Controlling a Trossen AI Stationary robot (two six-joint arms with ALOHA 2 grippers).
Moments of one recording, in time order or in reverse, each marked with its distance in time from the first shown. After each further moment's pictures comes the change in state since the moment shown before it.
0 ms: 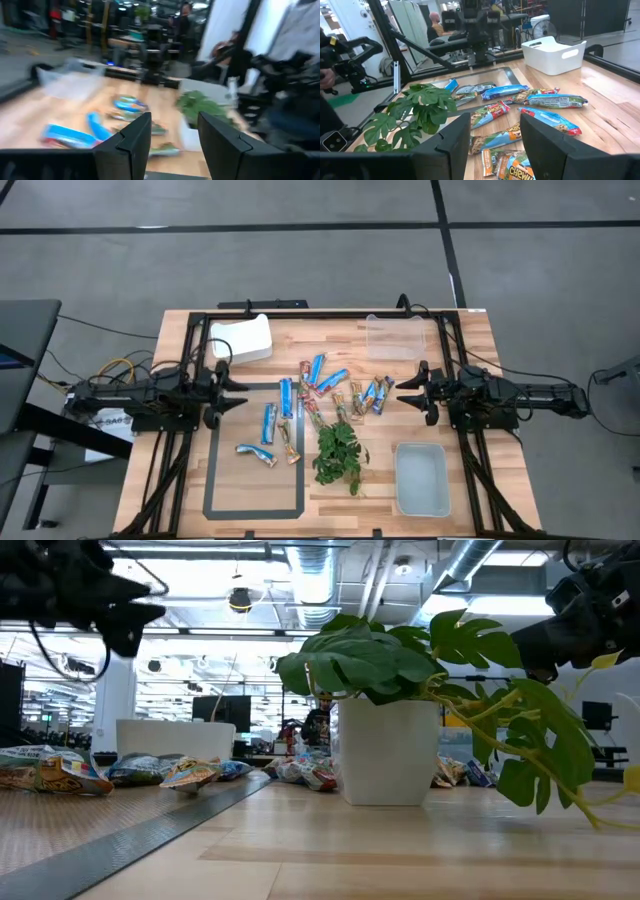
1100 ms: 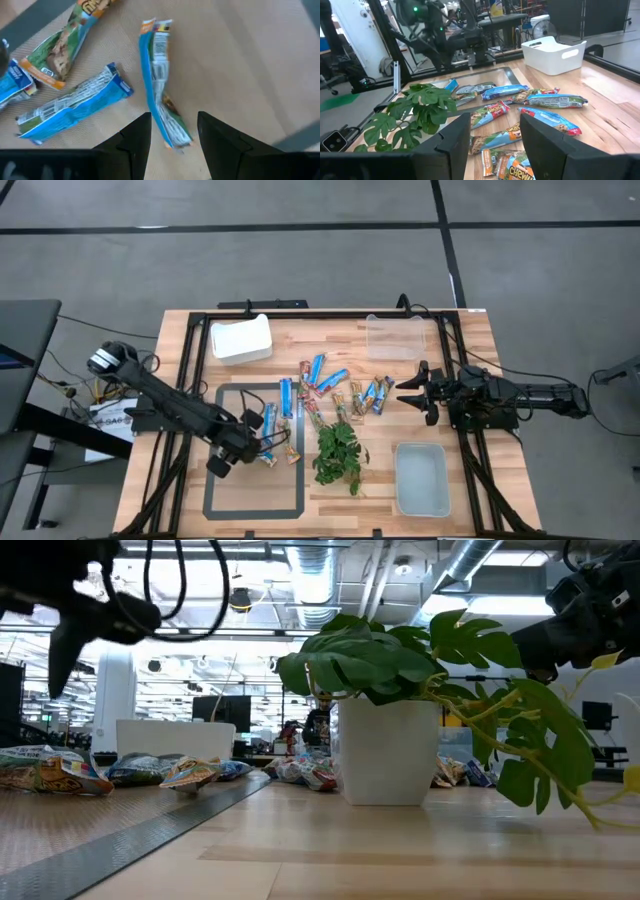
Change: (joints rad) left arm -0.512 1.273 0.775 -0.836 -0.044 0.233; right arm 0.000 0.000 0.000 0.000 0.000 0.000
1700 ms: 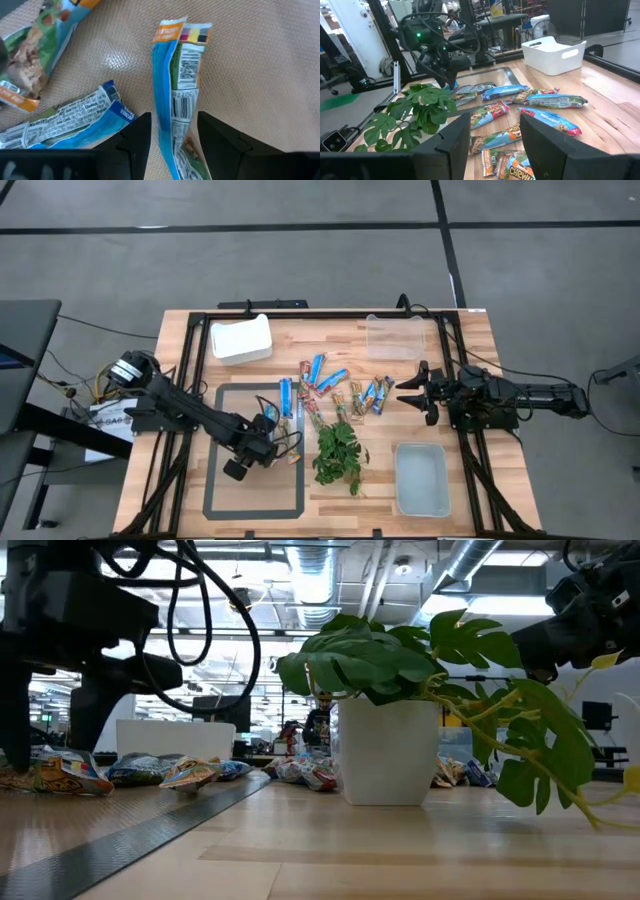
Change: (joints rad) left arm 0.035 0.220 -0.002 0.140 -0.001 -0.035; right arm 0.000 0.000 0.000 0.000 0.000 0.000
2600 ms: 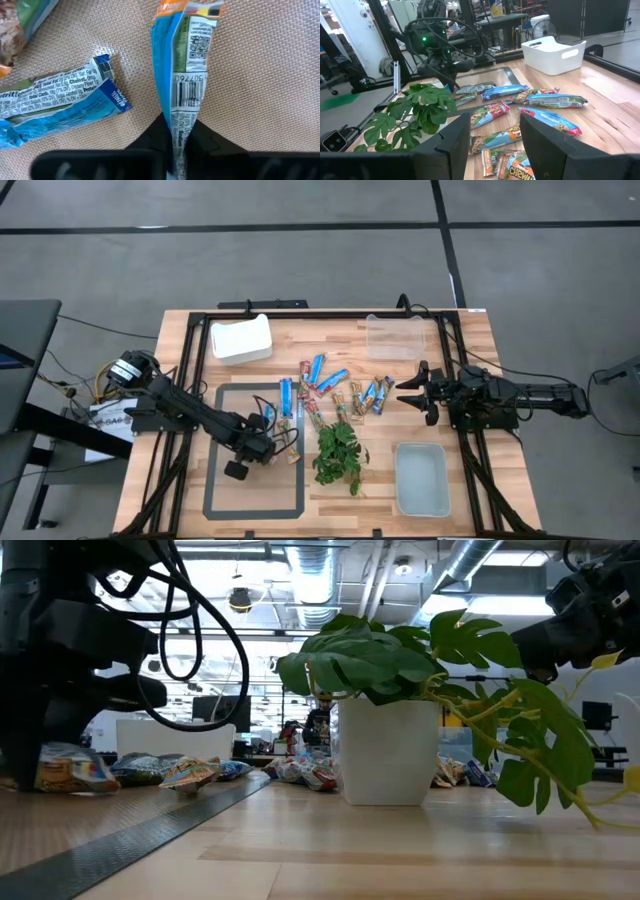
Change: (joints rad) left arm 0.009 -0.004 -0.073 0.074 0.033 -0.149; right arm 0.000 0.000 0.000 0.000 0.000 0.000
